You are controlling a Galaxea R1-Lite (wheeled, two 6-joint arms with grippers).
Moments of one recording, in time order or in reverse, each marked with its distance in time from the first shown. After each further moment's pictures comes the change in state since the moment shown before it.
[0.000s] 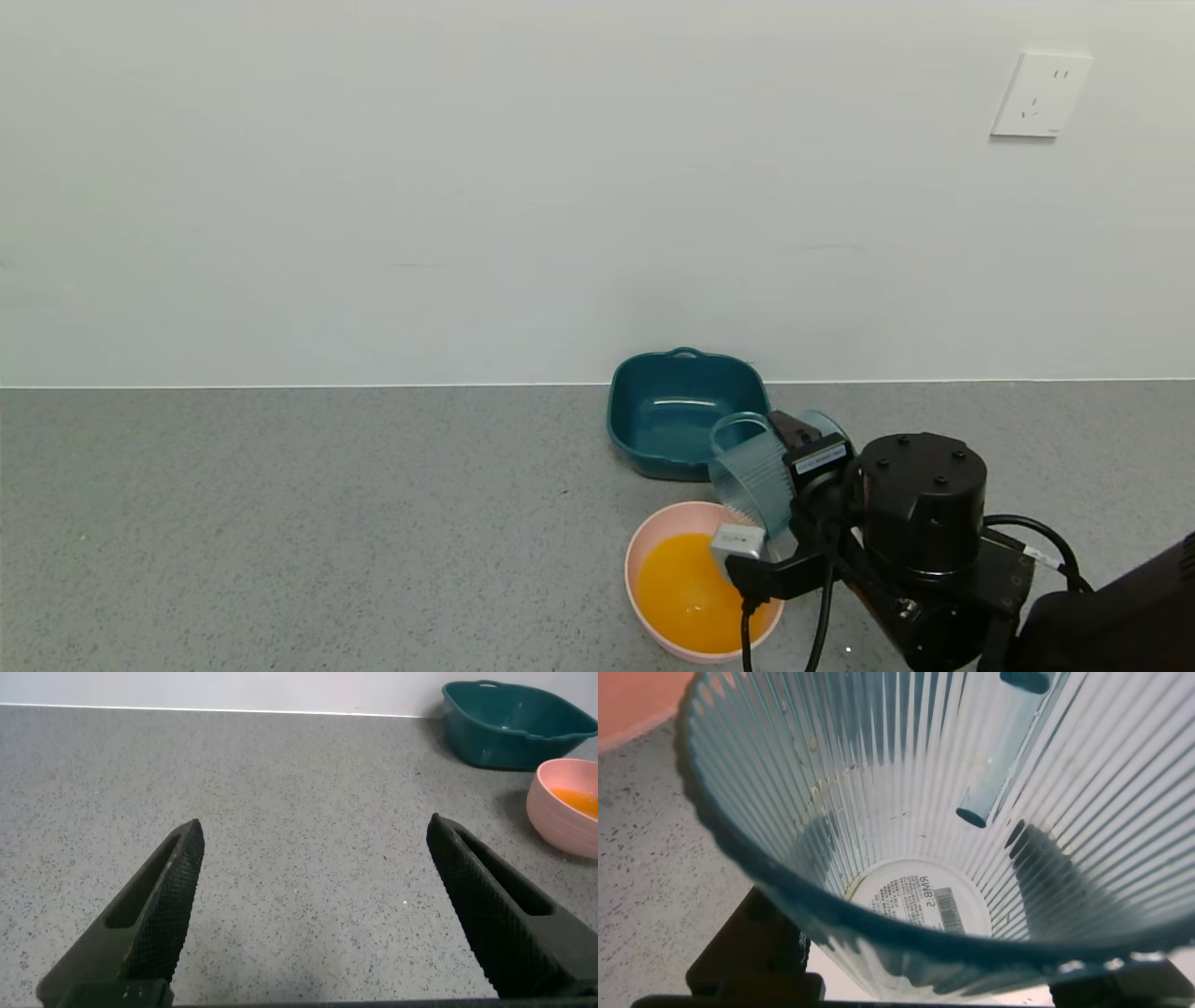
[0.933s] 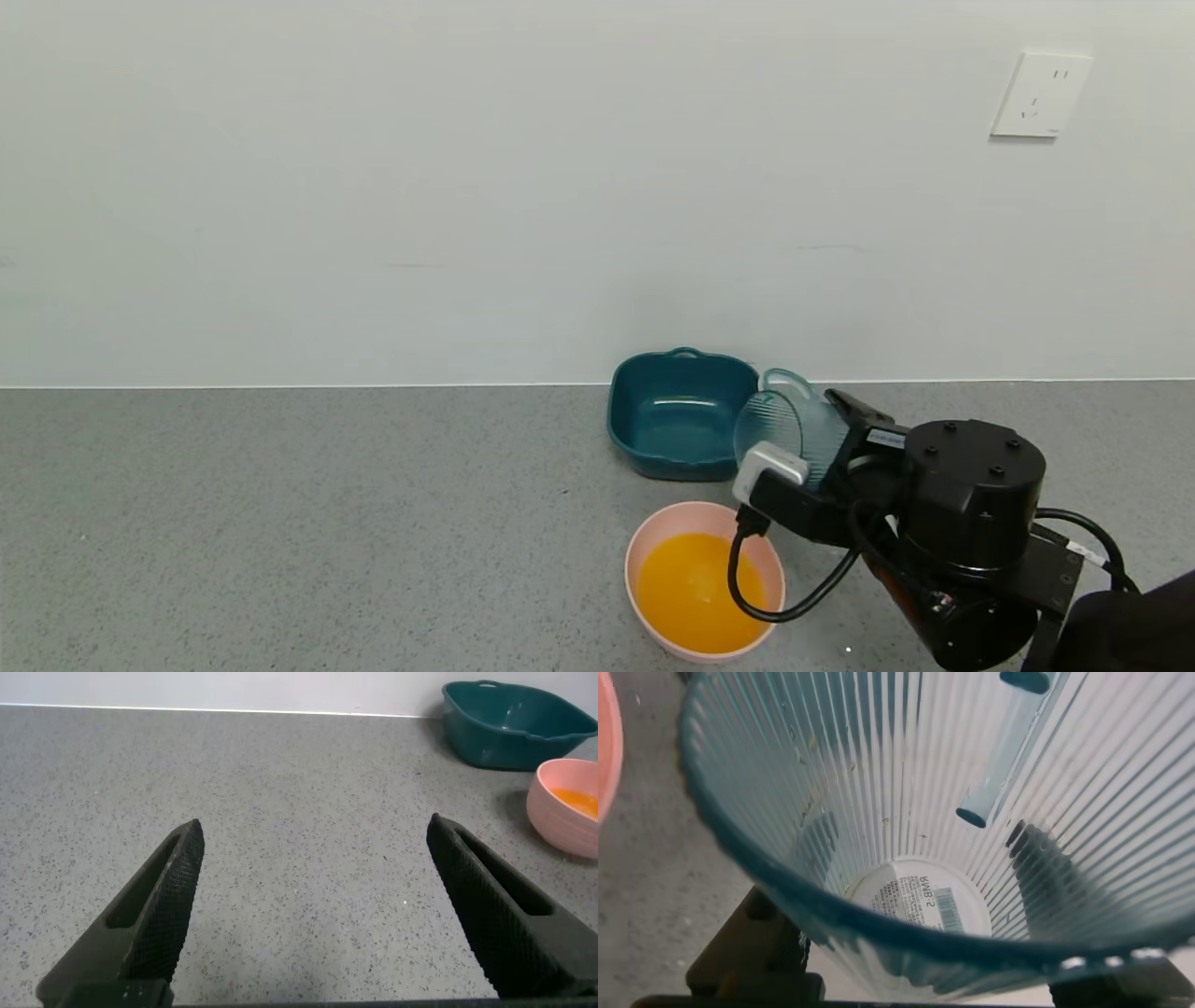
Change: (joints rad) left arm 0.000 0.000 0.000 0.000 0.000 0.000; right arm -0.013 -0.069 0.024 -0.010 -0.066 0.611
